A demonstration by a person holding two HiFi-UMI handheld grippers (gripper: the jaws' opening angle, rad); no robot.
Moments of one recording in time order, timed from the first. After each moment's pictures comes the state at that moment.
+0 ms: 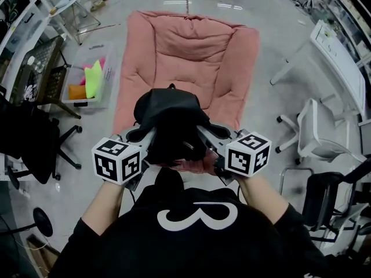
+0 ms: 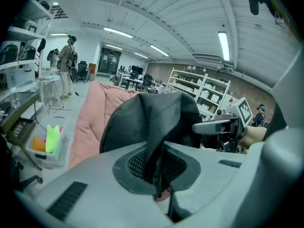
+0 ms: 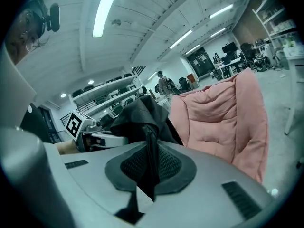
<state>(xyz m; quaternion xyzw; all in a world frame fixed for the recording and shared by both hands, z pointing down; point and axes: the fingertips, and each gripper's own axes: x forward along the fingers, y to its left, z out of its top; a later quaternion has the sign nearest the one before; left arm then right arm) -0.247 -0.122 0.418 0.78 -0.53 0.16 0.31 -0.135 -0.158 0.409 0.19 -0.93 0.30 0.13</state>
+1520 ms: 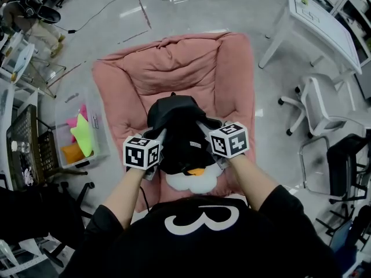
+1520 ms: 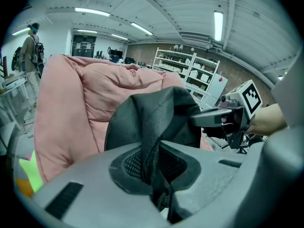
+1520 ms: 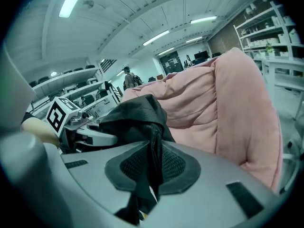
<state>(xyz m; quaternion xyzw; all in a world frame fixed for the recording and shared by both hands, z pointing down) -0.310 -0.380 0.568 0.82 -0.41 0.27 0.29 -0.192 -0.397 0.556 0.38 -0.85 0.31 0.19</state>
